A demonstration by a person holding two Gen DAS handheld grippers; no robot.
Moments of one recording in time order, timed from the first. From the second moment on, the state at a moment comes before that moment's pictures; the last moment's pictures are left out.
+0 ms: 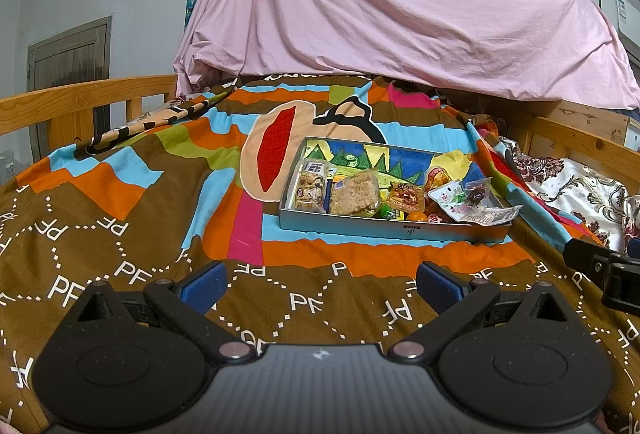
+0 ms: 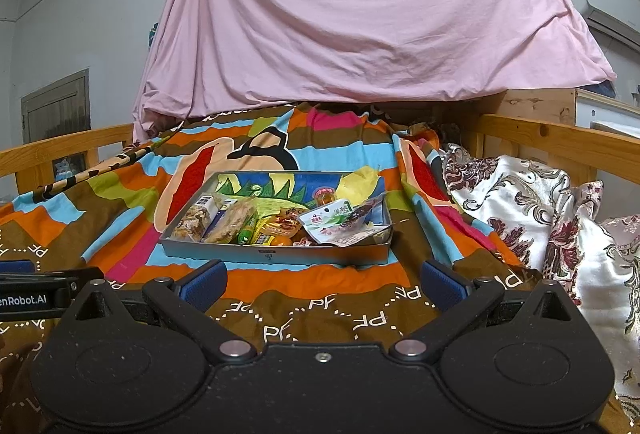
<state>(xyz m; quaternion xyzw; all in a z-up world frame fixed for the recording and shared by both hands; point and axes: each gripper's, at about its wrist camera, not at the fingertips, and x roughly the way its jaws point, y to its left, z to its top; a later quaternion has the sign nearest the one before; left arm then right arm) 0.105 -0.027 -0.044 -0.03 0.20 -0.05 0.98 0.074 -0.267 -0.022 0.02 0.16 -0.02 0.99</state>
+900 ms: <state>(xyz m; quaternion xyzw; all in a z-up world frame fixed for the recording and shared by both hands) 0.103 -0.023 -0.041 -0.03 0.22 -0.01 0.97 0.072 -0.264 -0.023 0.02 0.16 -0.02 0.99</state>
